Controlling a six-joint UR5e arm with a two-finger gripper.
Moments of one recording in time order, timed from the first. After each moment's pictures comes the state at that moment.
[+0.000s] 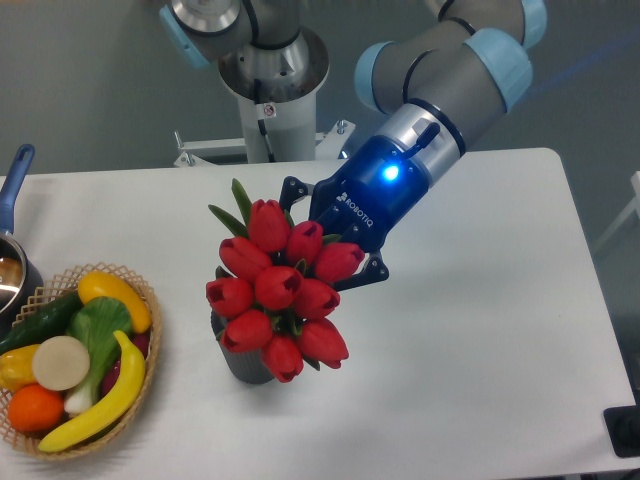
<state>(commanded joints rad) 2.61 -1.88 -1.54 -0.72 0.27 0.65</state>
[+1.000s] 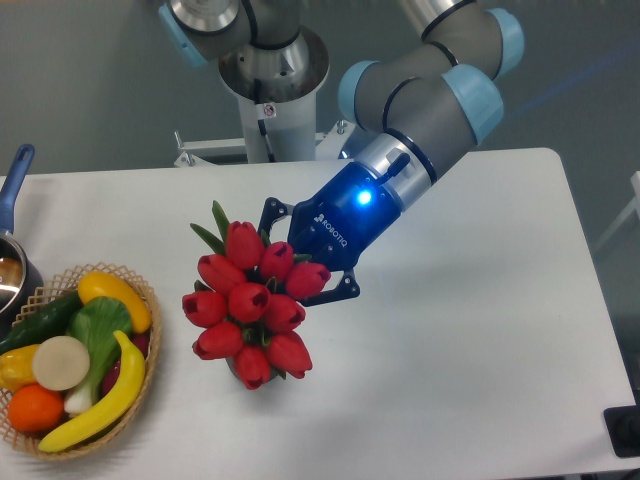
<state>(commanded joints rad) 2.59 -1.90 -1.62 -0.72 0.27 0.77</state>
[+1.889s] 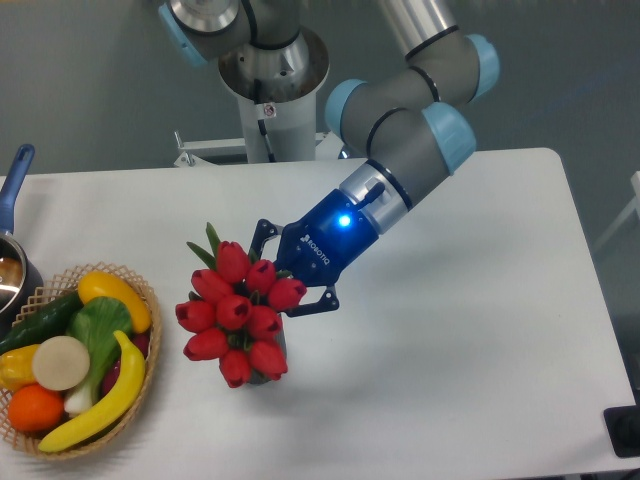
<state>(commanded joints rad) 2.57 -1.90 -1.83 -0.72 0.28 1.06</state>
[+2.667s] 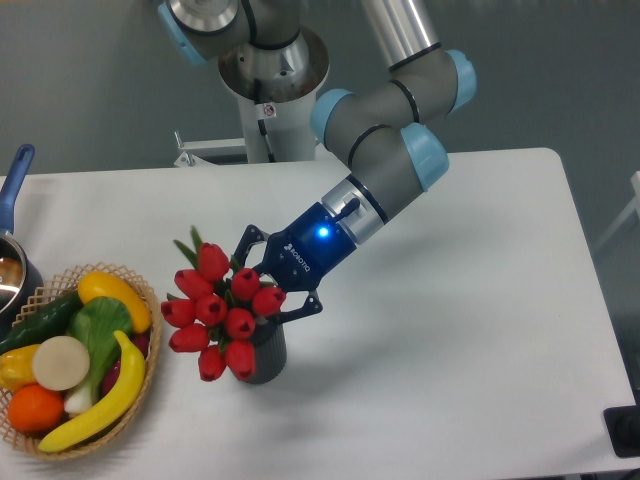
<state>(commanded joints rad) 2.57 -1.92 -1.85 -0.72 0.32 1.06</state>
